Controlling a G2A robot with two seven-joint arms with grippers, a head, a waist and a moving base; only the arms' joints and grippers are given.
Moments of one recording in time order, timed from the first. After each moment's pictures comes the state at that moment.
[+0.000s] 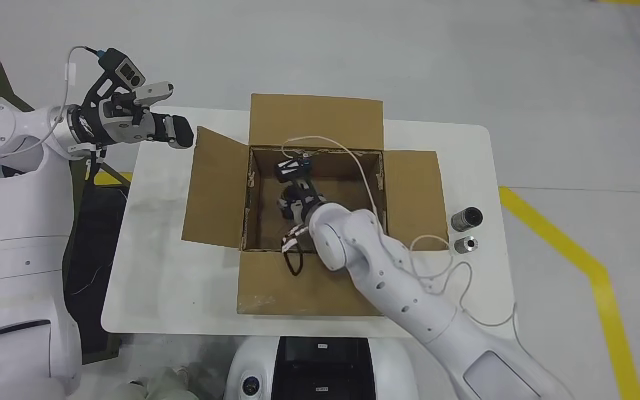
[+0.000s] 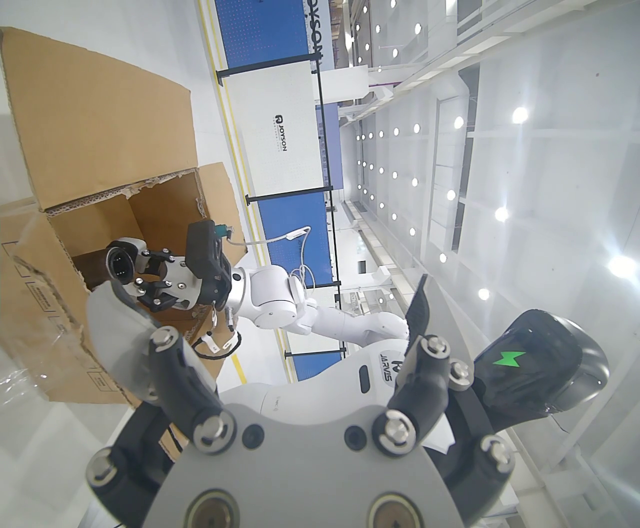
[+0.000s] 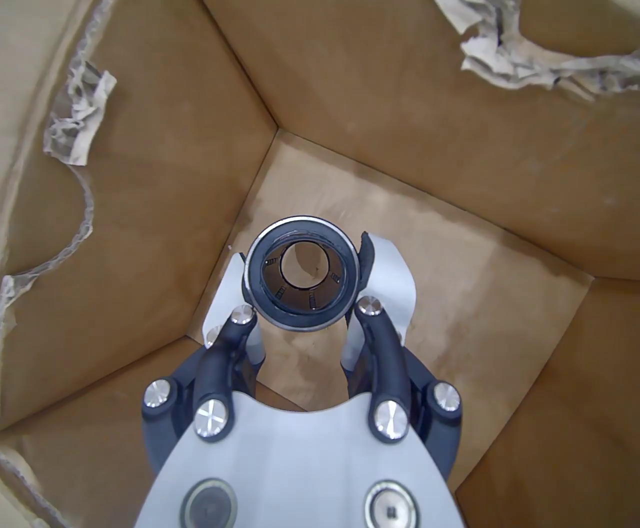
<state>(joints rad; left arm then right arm) 0.86 -0.88 -1.61 -1.32 -0.55 0.11 -1.47 -0.92 -1.57 0.71 -1.41 -1.07 0.32 0.79</state>
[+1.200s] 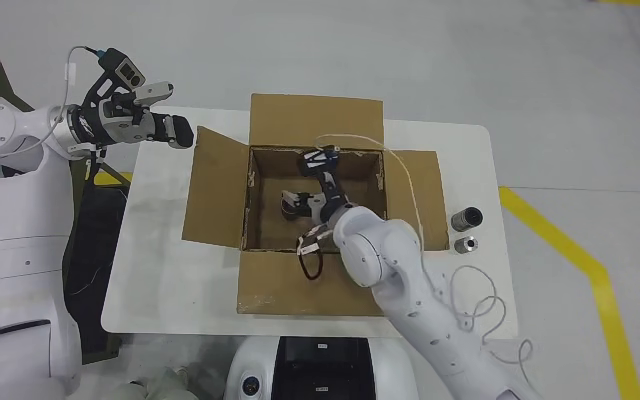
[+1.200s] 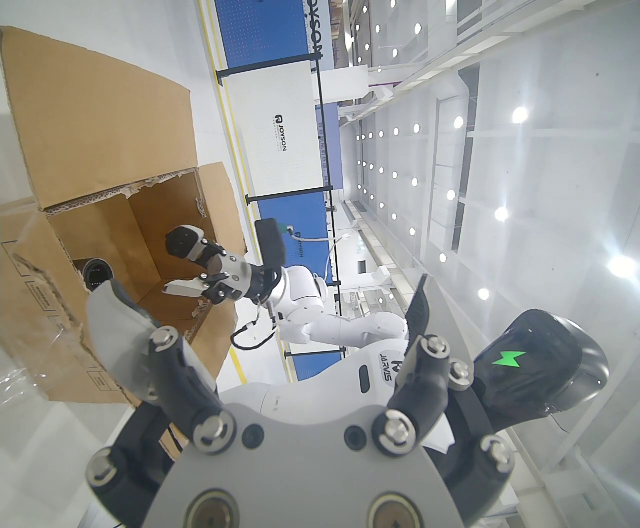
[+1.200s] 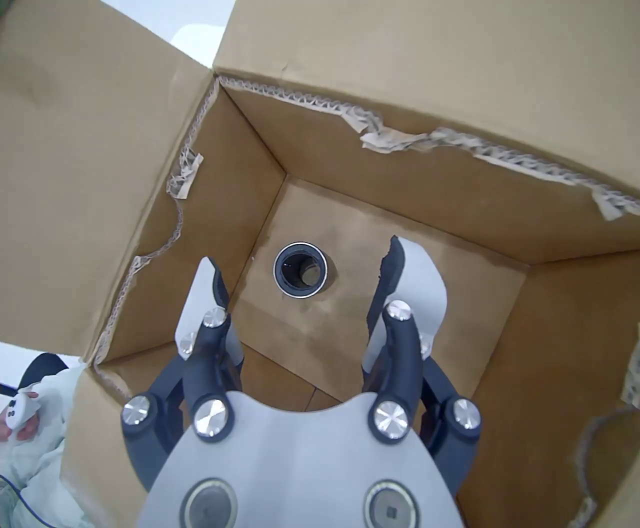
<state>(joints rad) 0.86 -0.88 -1.61 -1.32 -0.55 0.11 -1.47 -1.14 -1.53 0.91 -1.80 -1.20 0.26 0.86</state>
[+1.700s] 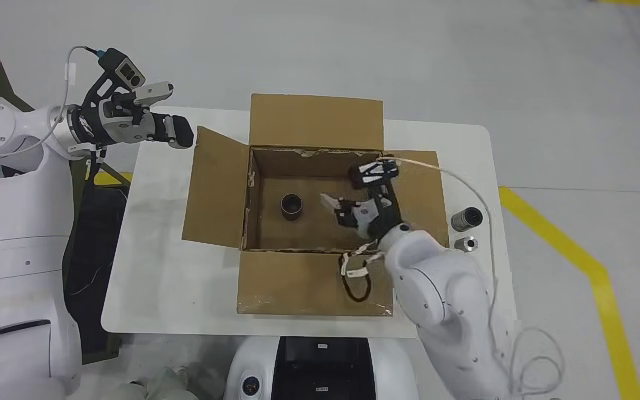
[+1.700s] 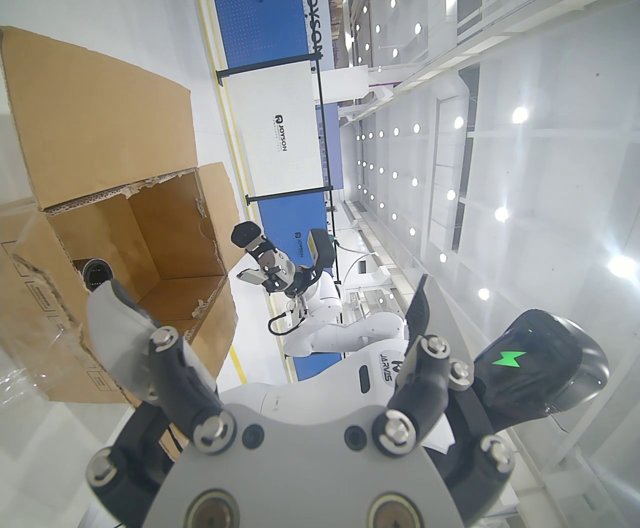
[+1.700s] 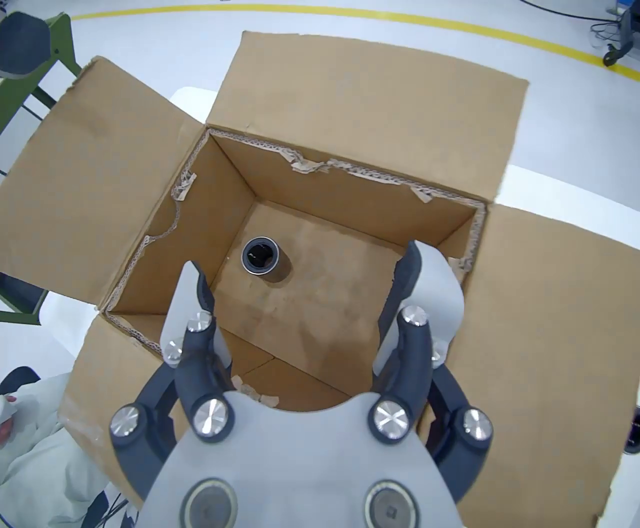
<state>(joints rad) 0.86 -0.88 -1.61 -1.32 -0.55 0.11 -1.47 -1.40 -1.47 1.10 -2.15 -1.34 0.12 0.88</state>
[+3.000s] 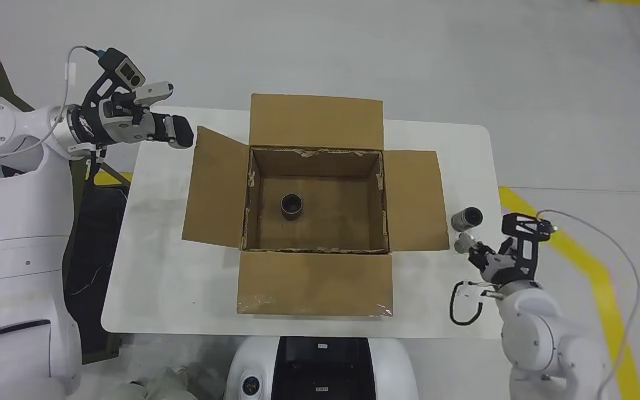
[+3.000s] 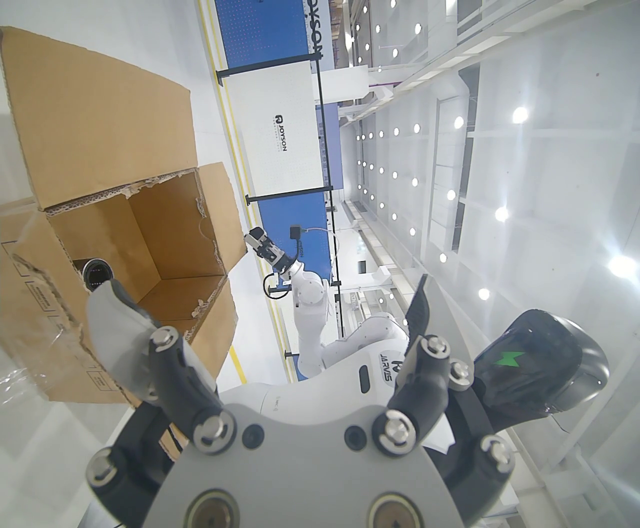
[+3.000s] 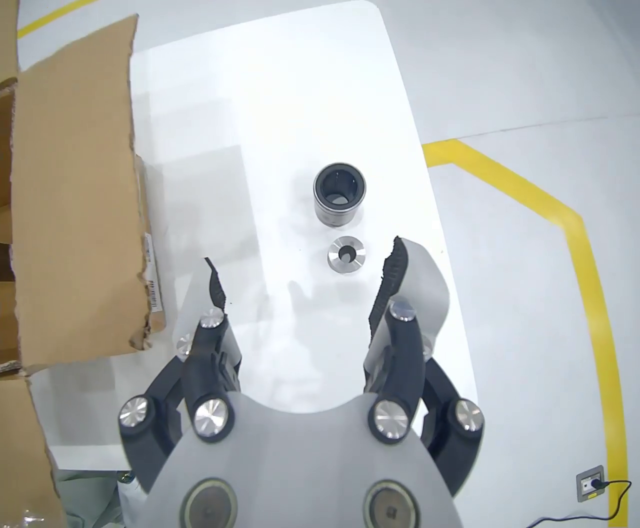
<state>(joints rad) 0.86 -0.88 -1.61 -1.32 -0.55 0.11 -1.47 -1.86 -1.42 1.67 -2.25 -1.26 0.18 0.82</state>
